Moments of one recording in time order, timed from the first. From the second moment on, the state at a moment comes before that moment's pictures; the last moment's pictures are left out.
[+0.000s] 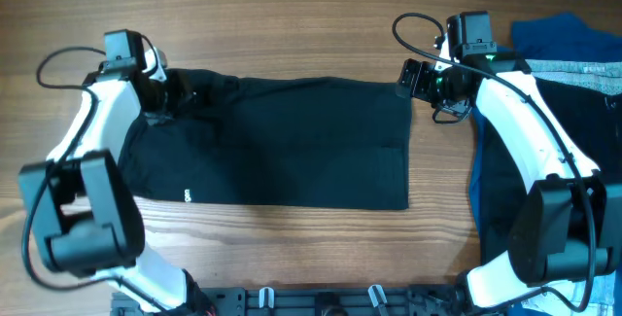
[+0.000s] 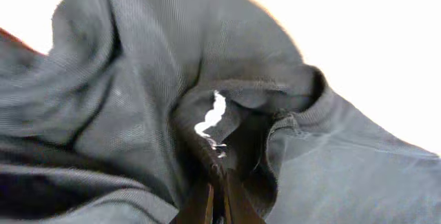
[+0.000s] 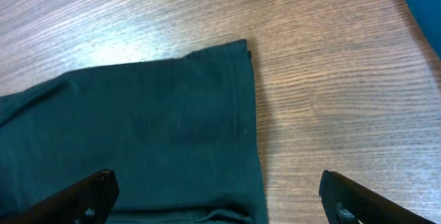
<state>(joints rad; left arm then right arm) 0.17 1.81 1.21 -0.62 0.29 -0.36 0.09 1.73 1.28 -0.76 -0.17 0.38</state>
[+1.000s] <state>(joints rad) 0.17 1.71 1.21 -0.81 0.09 -0.35 0.09 2.00 1.25 -0.41 -0.22 0.33</state>
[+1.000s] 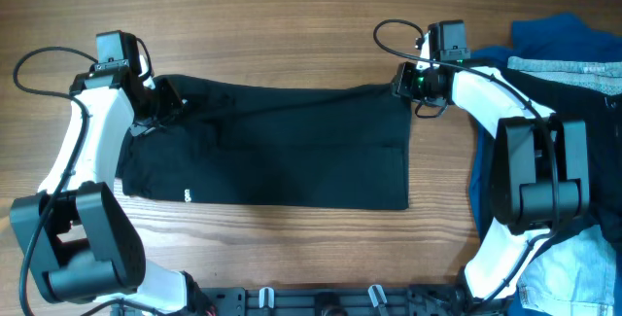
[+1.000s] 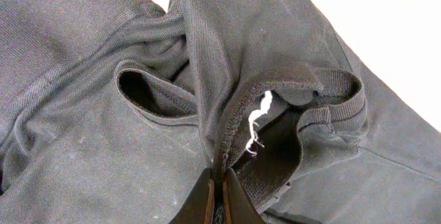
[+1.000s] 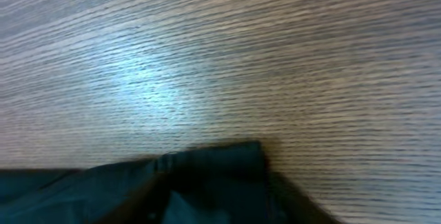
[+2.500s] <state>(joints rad) 0.20 1.64 1.21 -0.83 0.08 -0.35 0.13 2.02 1.25 -0.36 -0.38 0.28</state>
